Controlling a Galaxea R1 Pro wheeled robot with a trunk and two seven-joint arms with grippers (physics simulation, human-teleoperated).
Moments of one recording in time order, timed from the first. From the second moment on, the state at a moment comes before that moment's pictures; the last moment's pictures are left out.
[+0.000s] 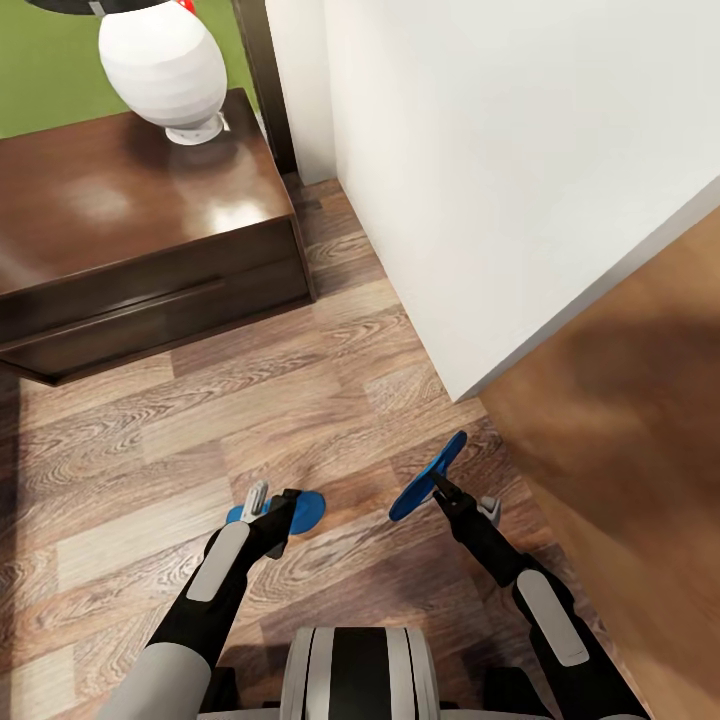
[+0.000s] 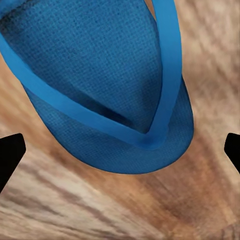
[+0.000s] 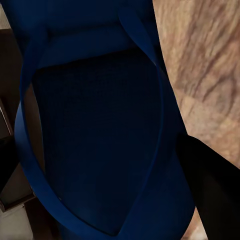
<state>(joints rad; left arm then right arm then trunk) -0.56 -0.13 0.01 -0.95 1.33 0.22 0.51 -0.40 -0.02 -0.03 -1.03 -1.12 0.41 0.47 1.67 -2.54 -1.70</state>
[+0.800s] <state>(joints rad) -0.56 -0.13 0.01 -0.95 1.33 0.22 0.51 -0.40 -0.02 -0.03 -1.03 -1.12 0.41 0.47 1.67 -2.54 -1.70</state>
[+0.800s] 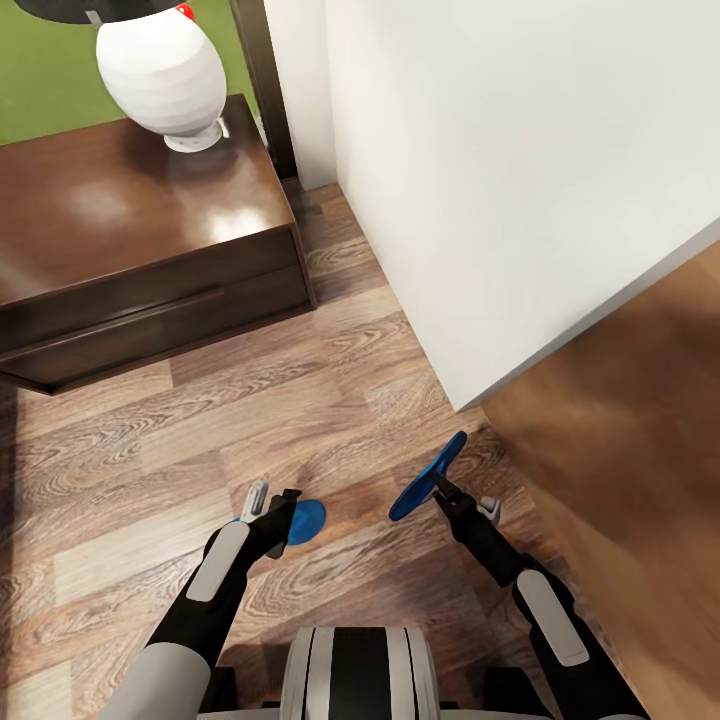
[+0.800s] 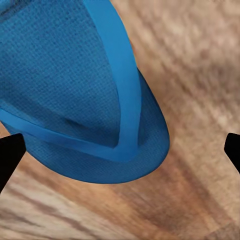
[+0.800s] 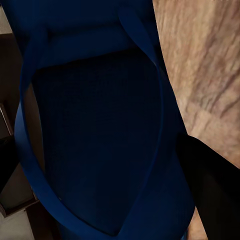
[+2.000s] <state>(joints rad) -0.56 -0.13 0.01 -0.95 1.33 0.22 0.51 -0.40 -0.02 -0.03 -1.03 -1.12 0.41 0.47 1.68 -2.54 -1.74</state>
